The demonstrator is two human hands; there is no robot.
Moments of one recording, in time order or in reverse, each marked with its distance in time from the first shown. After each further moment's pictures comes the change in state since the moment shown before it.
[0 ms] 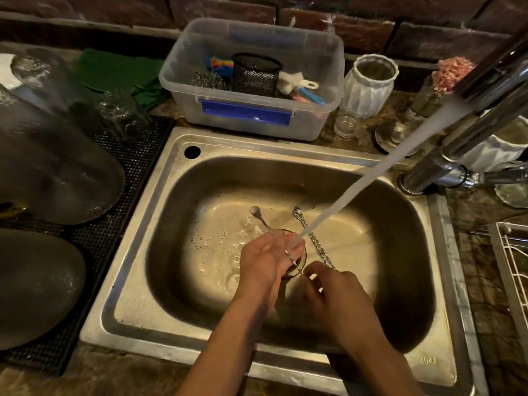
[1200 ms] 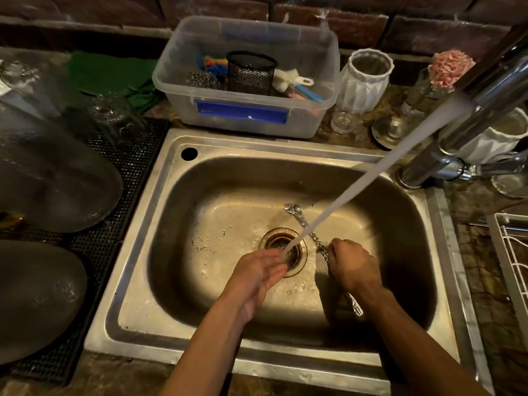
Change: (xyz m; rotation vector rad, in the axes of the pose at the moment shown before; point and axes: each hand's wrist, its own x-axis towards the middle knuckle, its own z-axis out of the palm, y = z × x) left_hand 0.016 0.005 -0.040 0.271 -0.017 -0.235; right_hand 0.084 0.066 0.021 -0.263 0.033 0.174
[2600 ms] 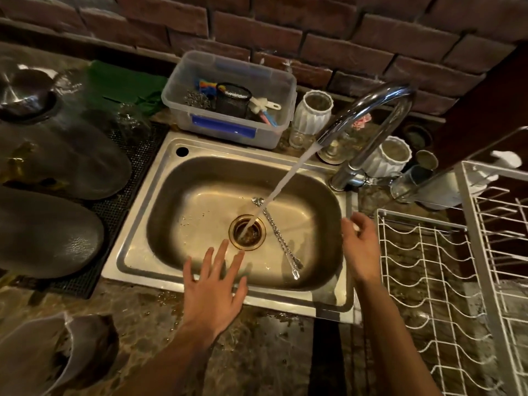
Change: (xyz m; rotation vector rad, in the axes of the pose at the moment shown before) left_hand -0.116 -0.074 -0.024 1.810 0.401 0.792; right_hand -0.107 0.061 -0.121 0.969 0.363 0.249
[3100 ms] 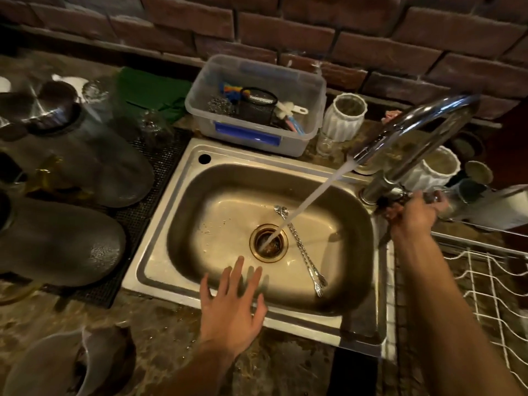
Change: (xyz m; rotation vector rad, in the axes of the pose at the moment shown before) left_hand 0.005 -0.002 0.003 -0.005 -0.009 -0.061; right_hand 0.132 -0.038 0.022 0.730 0.290 0.201
